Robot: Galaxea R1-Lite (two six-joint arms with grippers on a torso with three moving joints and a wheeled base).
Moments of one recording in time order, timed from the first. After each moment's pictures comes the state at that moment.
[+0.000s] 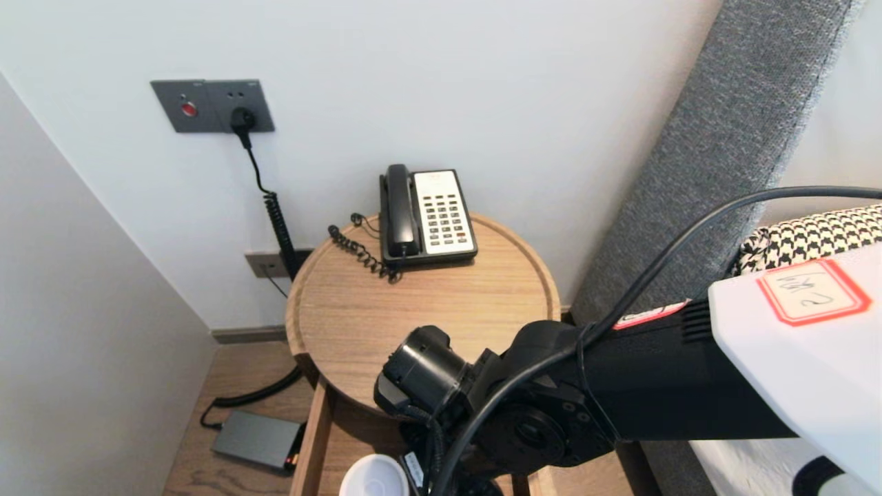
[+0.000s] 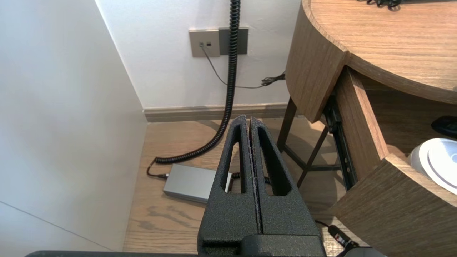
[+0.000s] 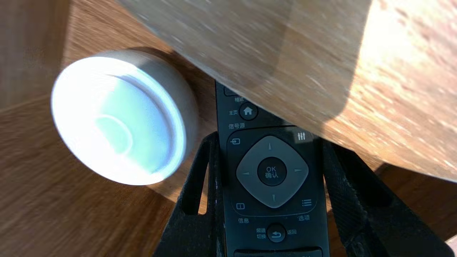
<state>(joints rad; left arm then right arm) 0.00 0.00 0.00 -0.03 0.00 0.01 1.01 2.09 -1.45 0.45 -0.15 0.39</state>
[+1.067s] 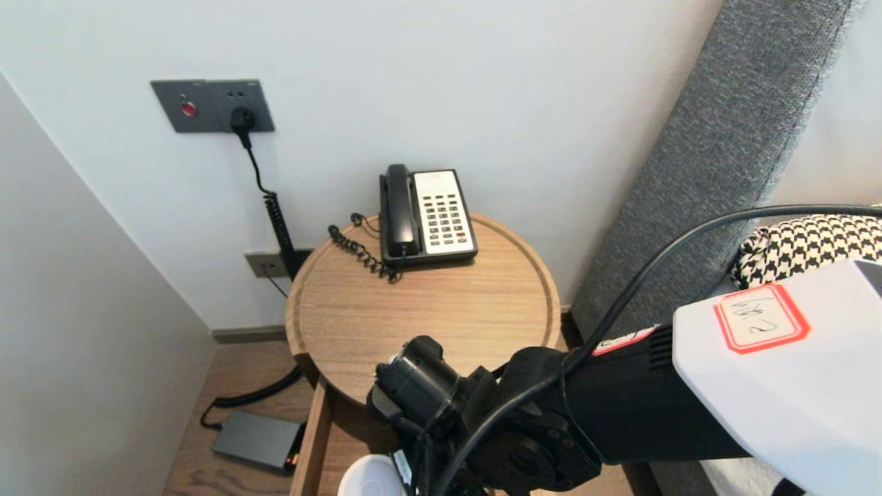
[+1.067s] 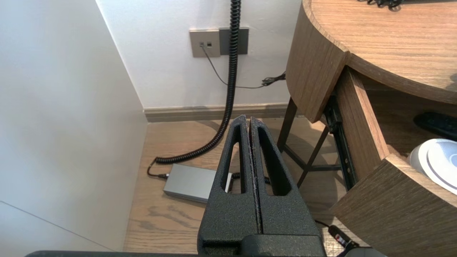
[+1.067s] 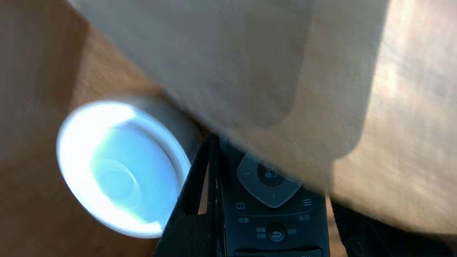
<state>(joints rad) 0.00 0.00 0.00 -0.03 0.00 0.01 1.03 2.12 -1.38 0.23 -0.22 0.40</state>
